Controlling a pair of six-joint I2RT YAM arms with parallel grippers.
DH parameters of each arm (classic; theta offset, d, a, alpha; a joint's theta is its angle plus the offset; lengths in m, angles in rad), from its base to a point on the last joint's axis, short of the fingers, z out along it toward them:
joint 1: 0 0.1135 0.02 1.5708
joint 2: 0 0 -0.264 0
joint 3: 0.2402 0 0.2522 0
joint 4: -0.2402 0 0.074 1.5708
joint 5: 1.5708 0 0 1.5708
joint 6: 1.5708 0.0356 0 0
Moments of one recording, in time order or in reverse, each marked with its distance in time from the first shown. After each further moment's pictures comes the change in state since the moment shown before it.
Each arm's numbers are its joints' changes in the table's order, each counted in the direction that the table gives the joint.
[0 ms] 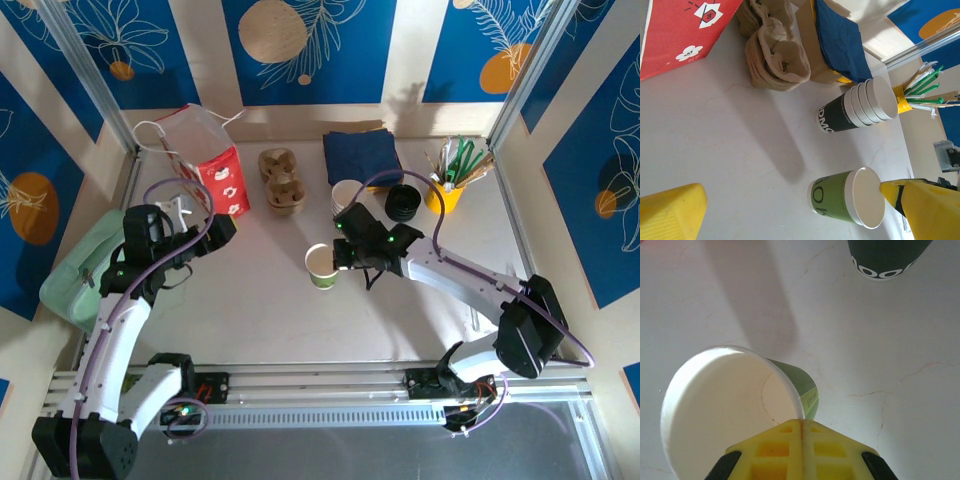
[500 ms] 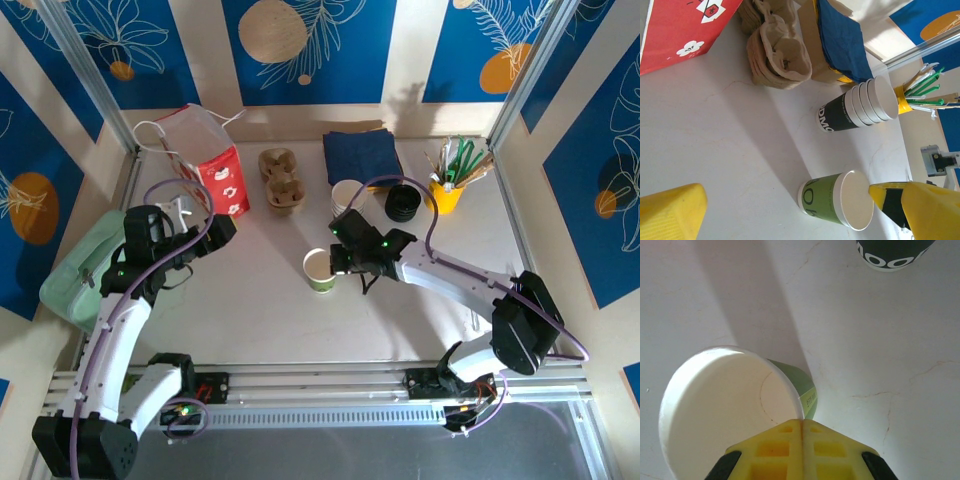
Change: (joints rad) left arm 0.000 -0.001 -0.005 0.000 0.000 -0.016; right arm 0.026 -0.024 -0.038 0.050 0.018 0.009
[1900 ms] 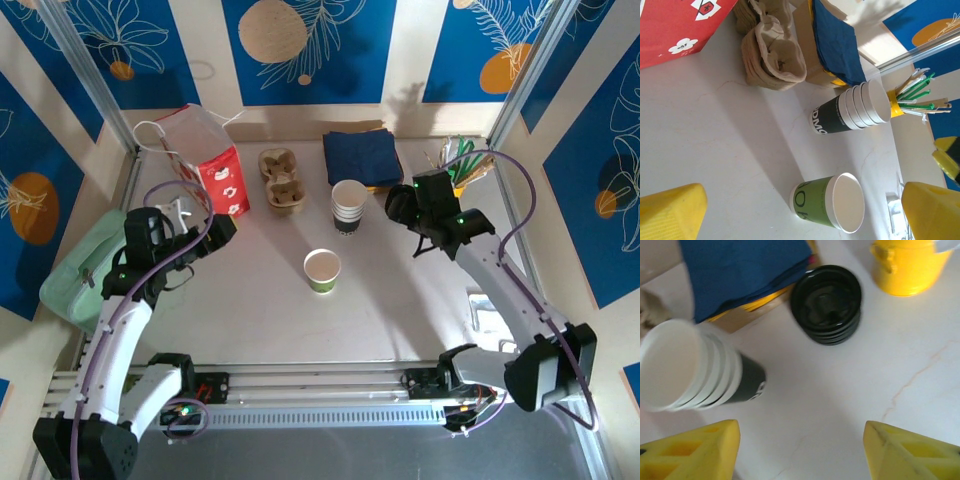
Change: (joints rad) left arm 0.000 0.013 -0.031 0.051 0.019 -0.048; right arm -0.487 0.205 0.069 -0.100 0.068 0.001
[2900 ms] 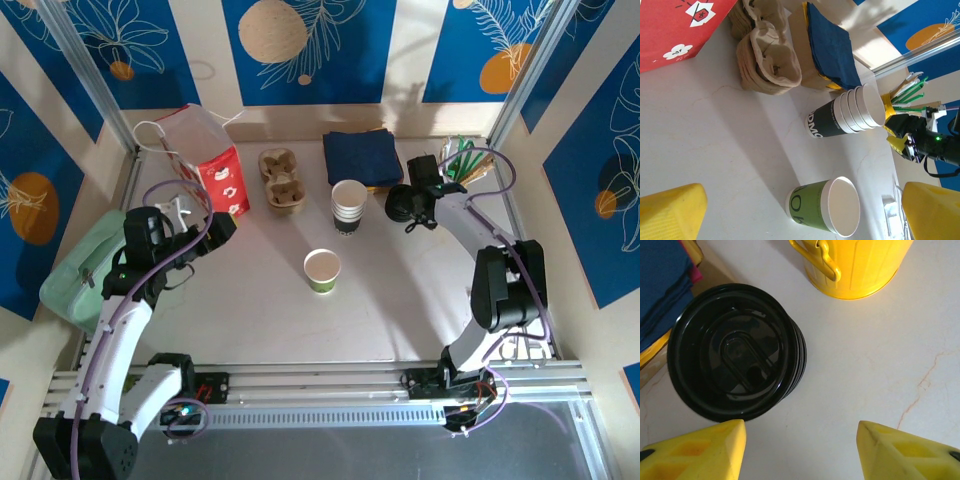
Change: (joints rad) left arm 0.000 0.001 -0.002 0.023 0.004 -0.011; right arm -0.140 -0.435 0.123 0.098 0.053 0.093
